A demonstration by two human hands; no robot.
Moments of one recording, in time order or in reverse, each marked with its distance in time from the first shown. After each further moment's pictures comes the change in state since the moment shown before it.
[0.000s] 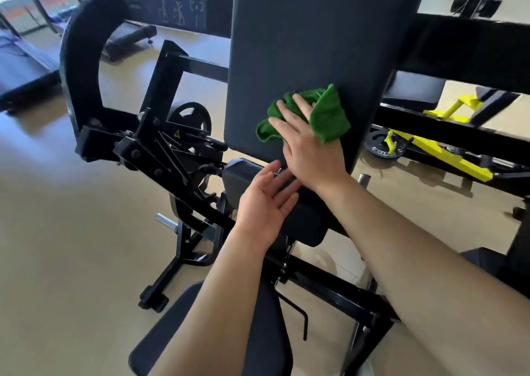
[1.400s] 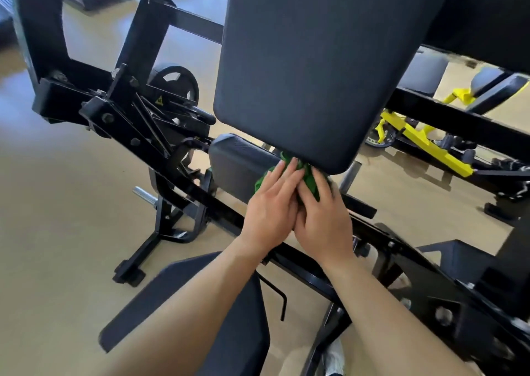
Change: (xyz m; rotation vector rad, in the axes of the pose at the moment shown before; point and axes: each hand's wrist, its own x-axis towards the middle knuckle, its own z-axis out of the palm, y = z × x) left_hand 0.045 -0.076 -0.049 1.560 -0.054 1.005; right_hand -0.146 -0.020 0.028 0.117 -0.297 0.317
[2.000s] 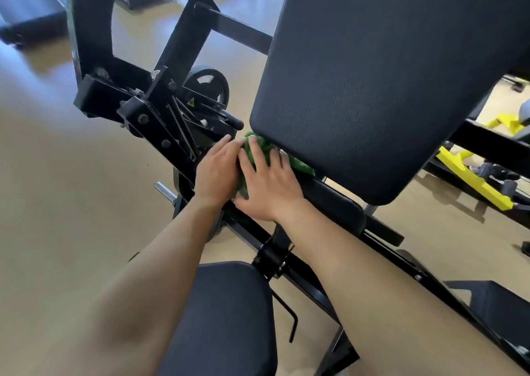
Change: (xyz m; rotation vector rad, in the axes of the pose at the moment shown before) left_hand 0.051 -0.153 -0.073 0.379 0.170 -0.185; right_hand 0.126 -0.115 0.040 -0.237 -0.463 -0.337
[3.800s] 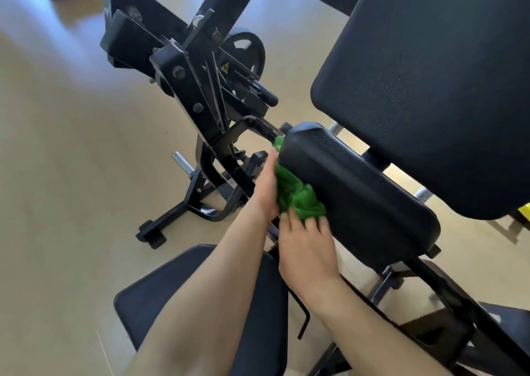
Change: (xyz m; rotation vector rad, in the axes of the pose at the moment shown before) left_hand -0.046 0.007 0.082 -1.761 -0.314 -1.170; right_hand -0.076 -0.049 0.094 -0.085 -0.092 0.121
